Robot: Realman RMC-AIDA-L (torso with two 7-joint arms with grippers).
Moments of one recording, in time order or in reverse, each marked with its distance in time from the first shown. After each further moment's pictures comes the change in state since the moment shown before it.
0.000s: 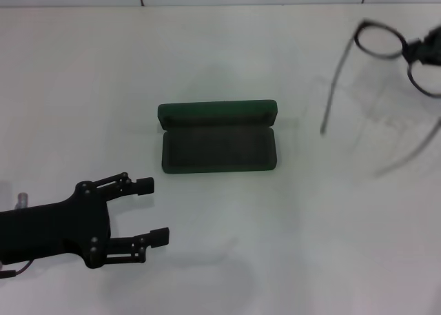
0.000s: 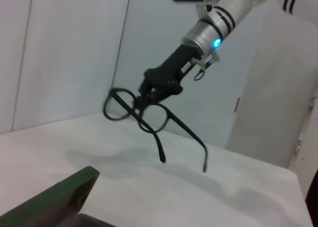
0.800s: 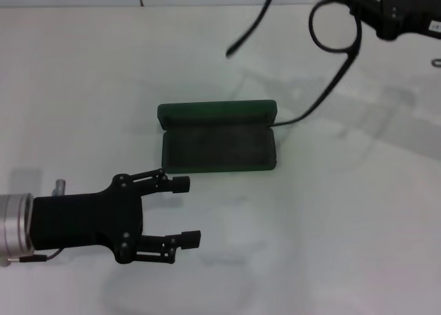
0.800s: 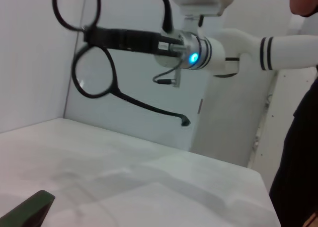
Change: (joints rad) left arm -0.107 0.001 0.043 -0.087 0.021 0.001 0.033; right arm -0.154 0.059 -0.070 0.390 0.952 0.093 -0.566
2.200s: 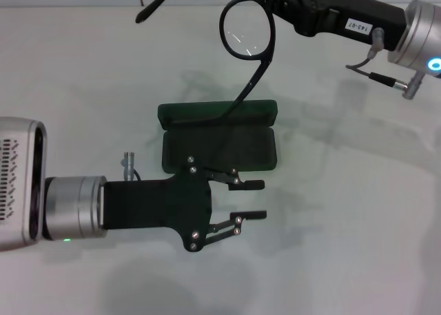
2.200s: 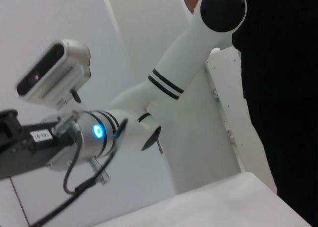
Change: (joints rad) left arm -0.172 -0.018 0.106 -0.265 -0.117 -0.064 0.680; right arm 0.241 0.010 -0.111 0.461 0.234 -0.048 -0.080
